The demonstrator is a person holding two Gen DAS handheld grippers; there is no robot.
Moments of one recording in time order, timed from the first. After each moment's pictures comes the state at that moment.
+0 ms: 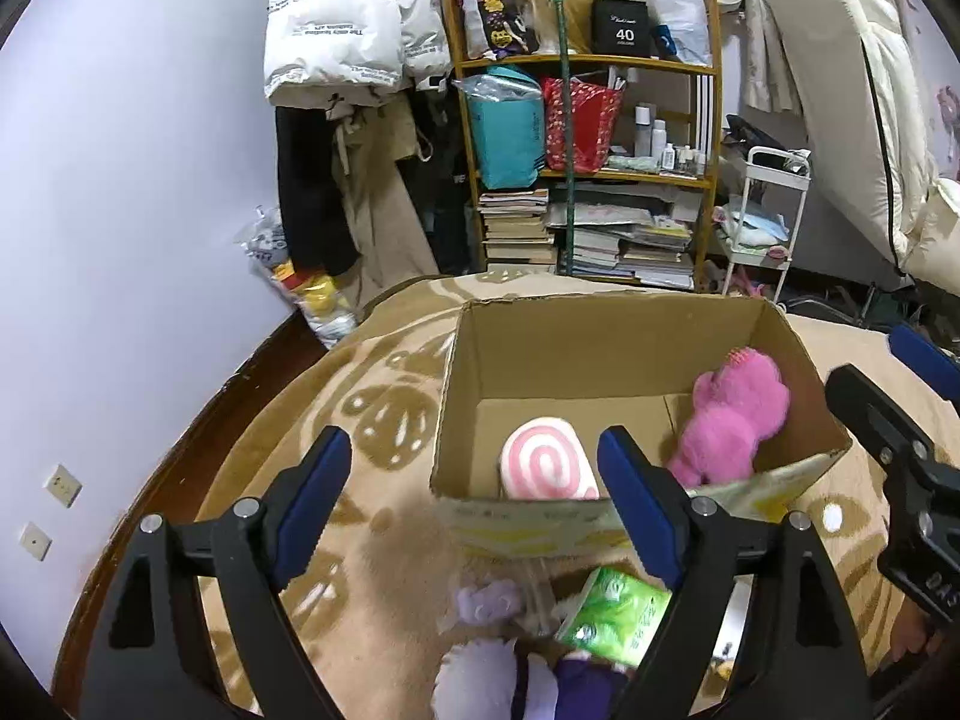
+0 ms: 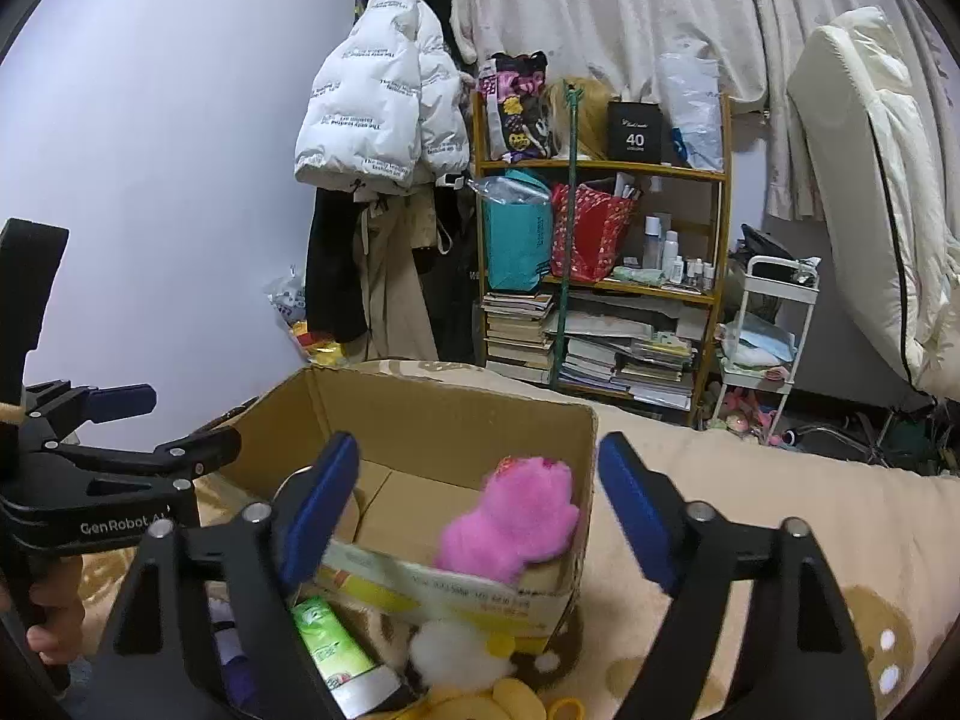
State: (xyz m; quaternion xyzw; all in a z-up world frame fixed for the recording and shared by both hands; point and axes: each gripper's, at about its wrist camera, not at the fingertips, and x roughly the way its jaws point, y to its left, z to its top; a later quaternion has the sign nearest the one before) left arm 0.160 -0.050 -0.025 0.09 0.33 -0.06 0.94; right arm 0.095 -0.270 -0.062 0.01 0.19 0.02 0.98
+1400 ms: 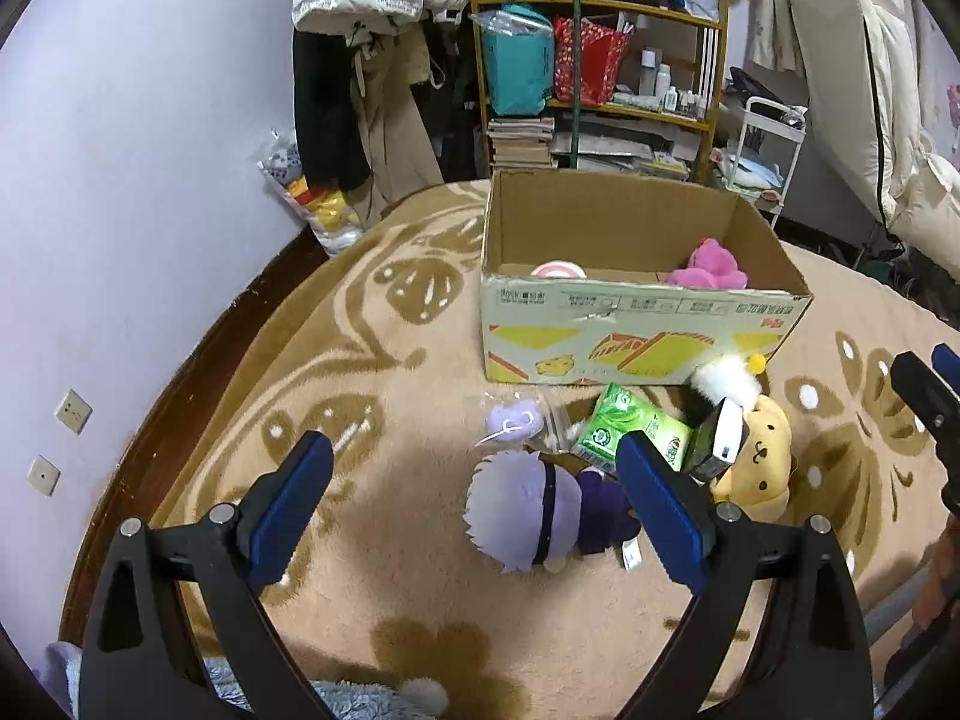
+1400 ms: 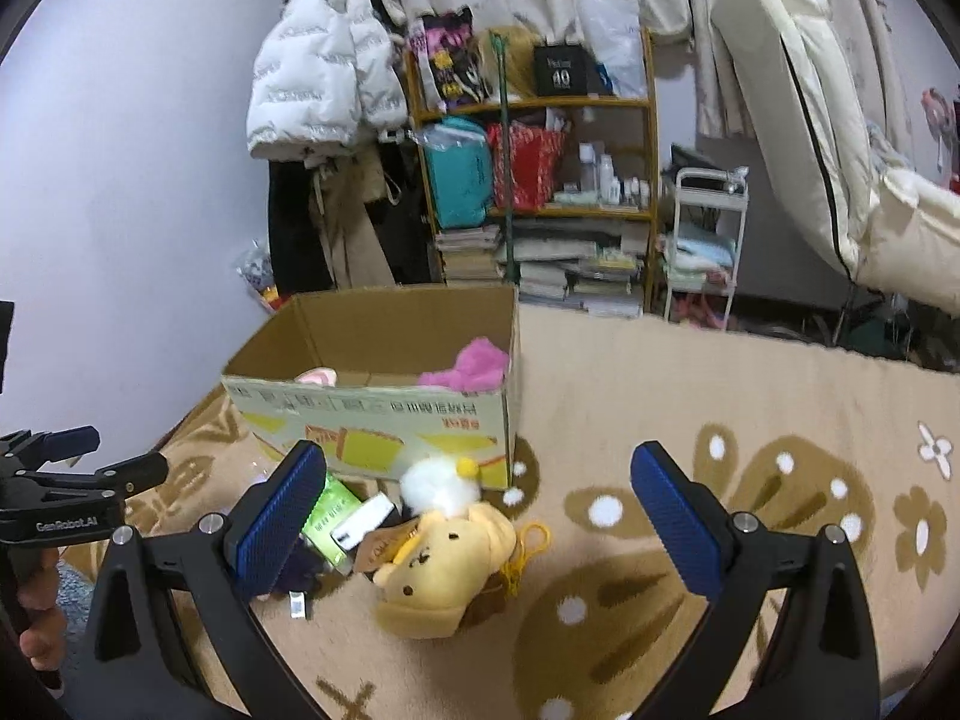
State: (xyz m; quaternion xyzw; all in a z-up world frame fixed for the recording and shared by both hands) left arm 0.084 -0.007 -0.038 0.07 0.41 -0.05 0.91; right arm 0.014 -0.290 -0.070 0.07 0.27 -0.03 0.96
